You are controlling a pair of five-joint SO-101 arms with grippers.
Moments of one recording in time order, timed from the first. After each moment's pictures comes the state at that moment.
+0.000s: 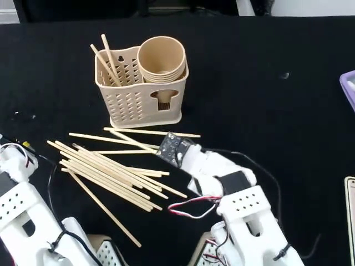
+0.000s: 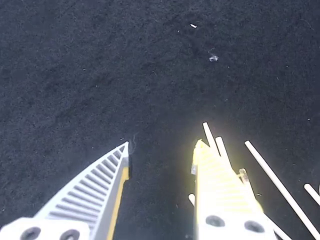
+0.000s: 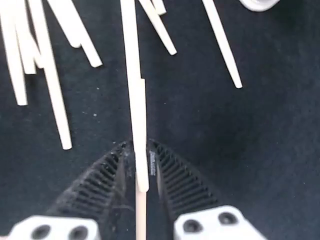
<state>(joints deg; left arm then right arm) -47.2 -55.0 57.6 52.7 3.8 -18.4 -56.1 74.6 56.3 43.6</state>
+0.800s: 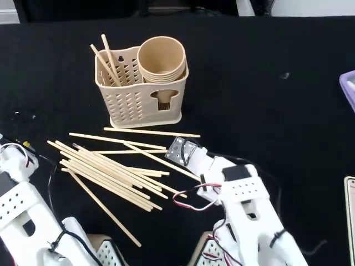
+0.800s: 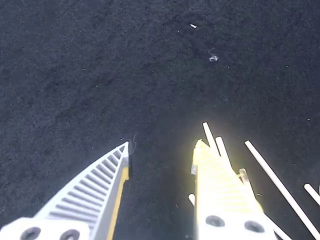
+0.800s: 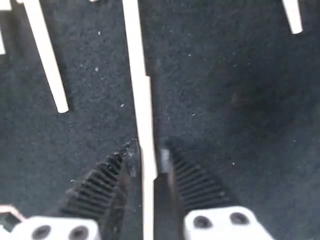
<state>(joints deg) -47.2 -55.0 57.6 52.7 3.8 -11.3 -43.5 75.9 54.7 48.9</state>
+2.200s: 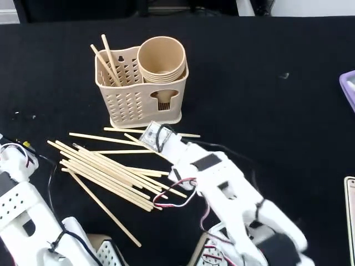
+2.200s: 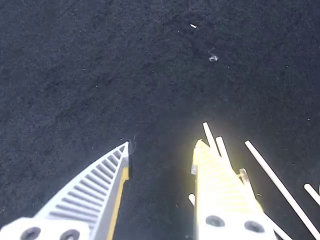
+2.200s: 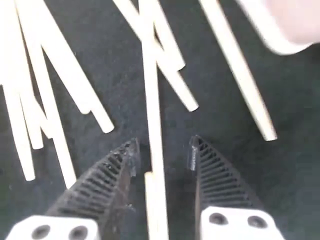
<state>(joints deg) -47.2 -55.0 57.6 52.7 3.8 -26.4 -24.6 66.4 38.5 32.4</state>
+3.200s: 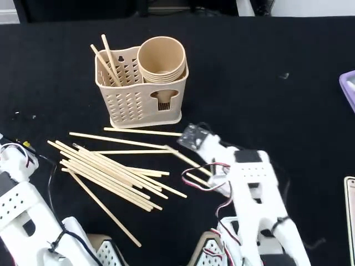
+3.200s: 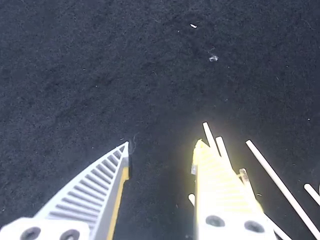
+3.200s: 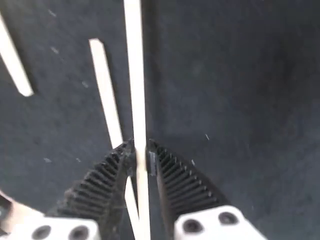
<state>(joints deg) -47.2 -55.0 57.6 52.7 3.8 -0.4 -36.4 67.5 59.0 54.0</state>
